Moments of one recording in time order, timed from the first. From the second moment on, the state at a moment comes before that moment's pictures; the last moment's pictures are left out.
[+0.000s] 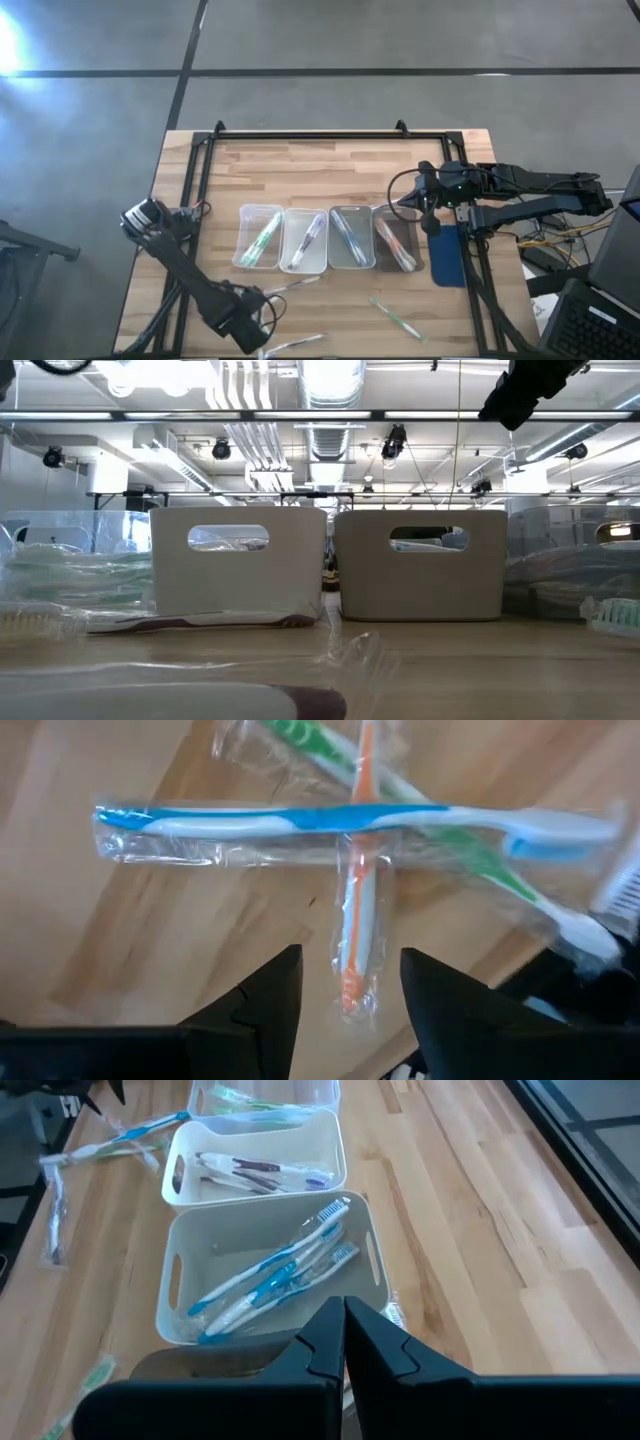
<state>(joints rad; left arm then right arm) -0.82 1.79 1.31 -0.99 0.12 -1.49 -0.03 0.81 0.85 -0.69 0.00 0.12</state>
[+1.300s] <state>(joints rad) -0.80 1.81 1.13 -0.70 0.13 -1.55 -0.03 0.81 0.85 -0.69 0.00 0.12</state>
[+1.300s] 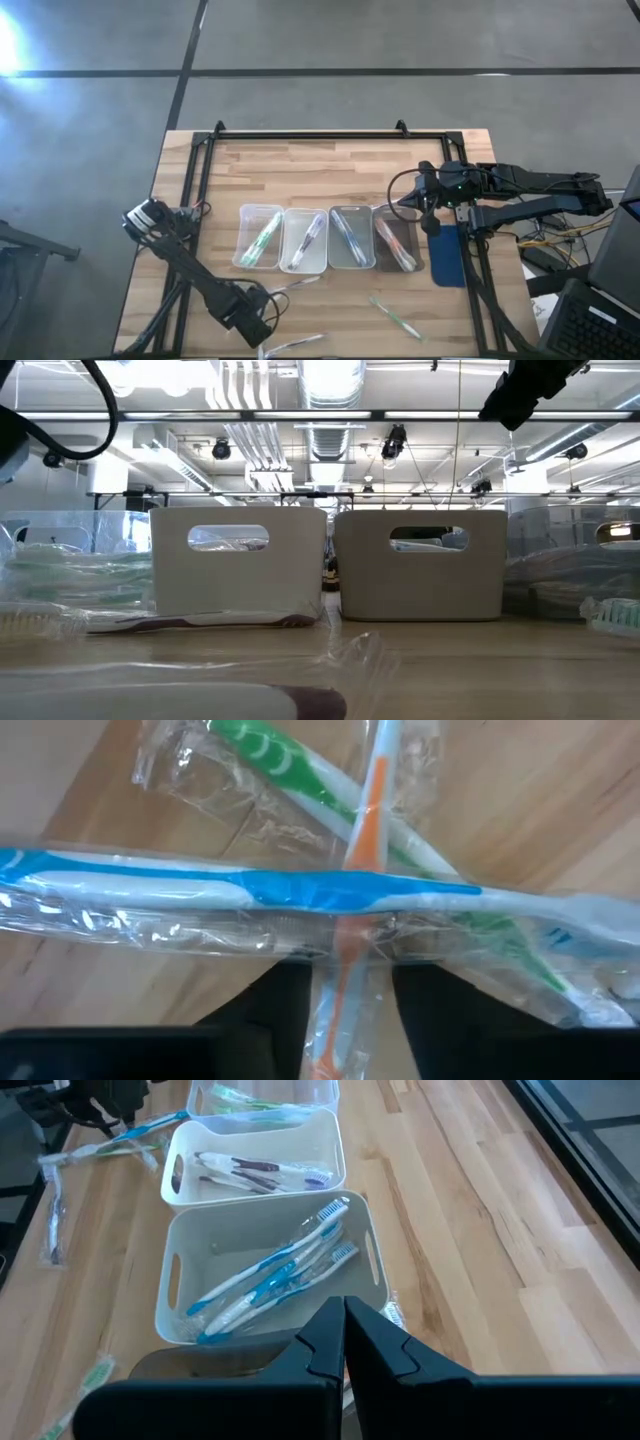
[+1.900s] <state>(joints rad) -0.78 1.77 1.18 -0.80 0.14 -1.49 -0.03 0.81 0.85 -0.69 0.01 0.12</state>
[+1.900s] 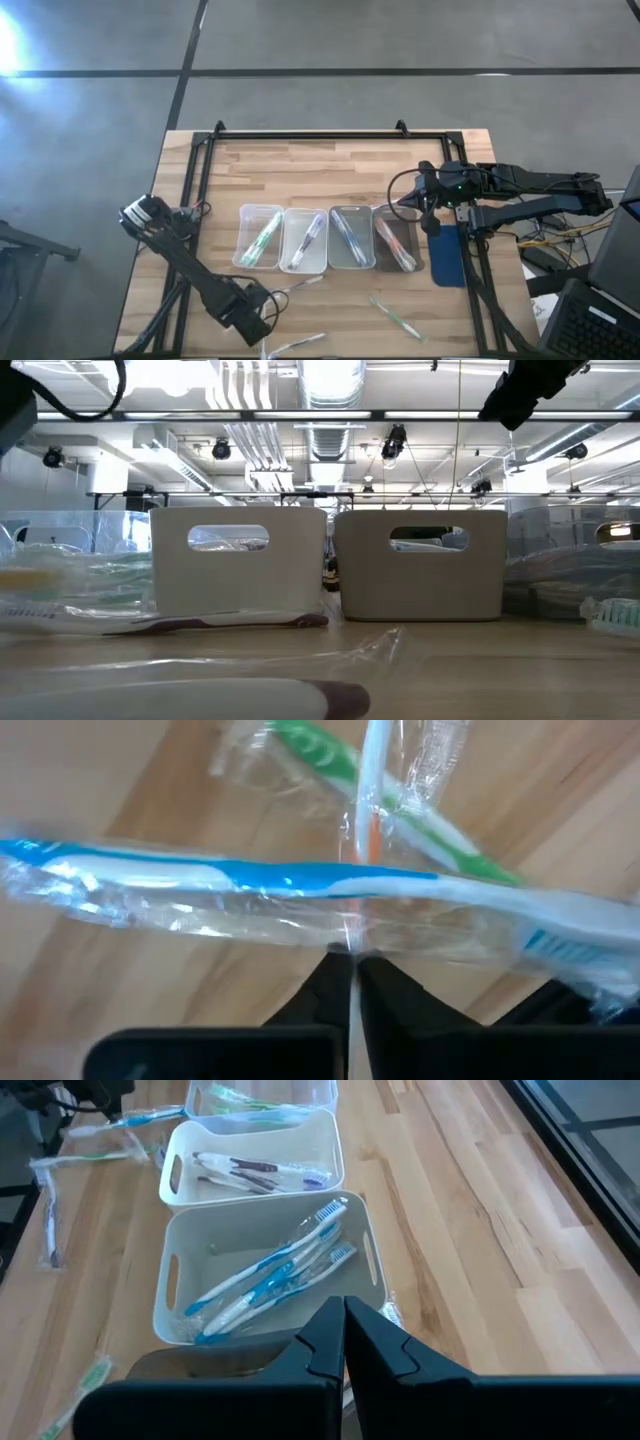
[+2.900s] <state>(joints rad) -0.72 1.75 1.30 -0.76 0.28 -1.19 -0.03 0.81 0.85 -0.69 0.01 0.14</state>
